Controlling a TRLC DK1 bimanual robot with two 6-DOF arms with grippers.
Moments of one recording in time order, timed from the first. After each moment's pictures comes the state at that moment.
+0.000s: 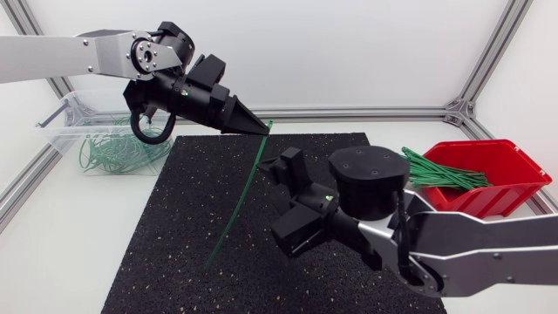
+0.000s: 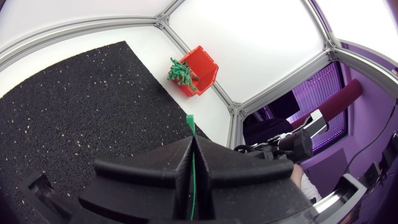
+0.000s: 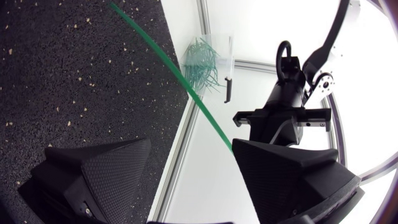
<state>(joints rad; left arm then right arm) -0.30 1.92 1.59 -0.80 1.10 0.19 0.84 1.49 0.57 0.61 0.10 -1.62</state>
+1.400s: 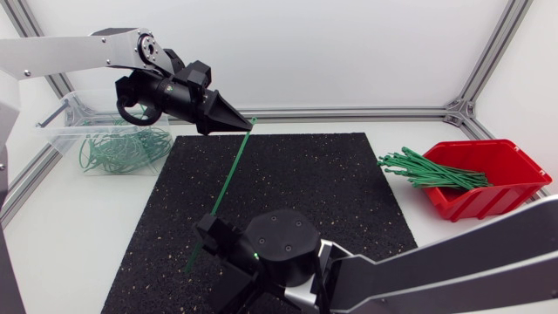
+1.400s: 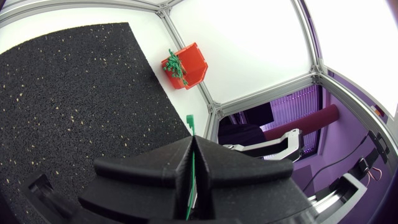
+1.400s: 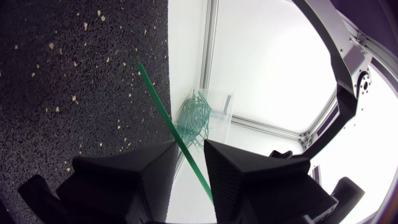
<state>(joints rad) -0.20 2.14 1.86 -1.31 1.25 0.45 1.12 1.83 0.66 0.91 0.15 -1.76</state>
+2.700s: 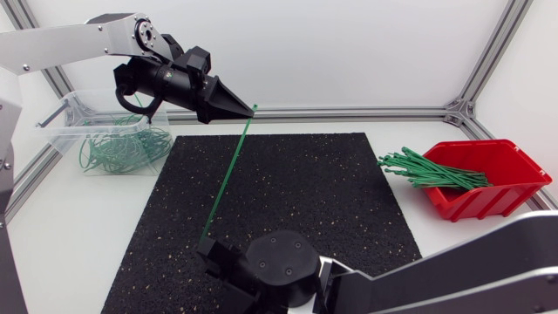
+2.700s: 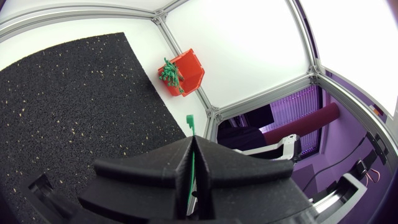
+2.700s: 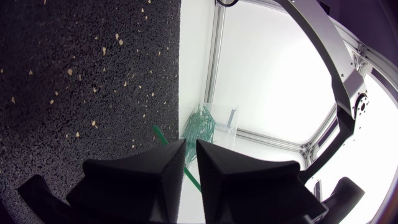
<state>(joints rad) -0.20 2.16 1.96 -1.34 1.26 0.42 1.16 1.87 0.61 0.97 0.13 -1.76</state>
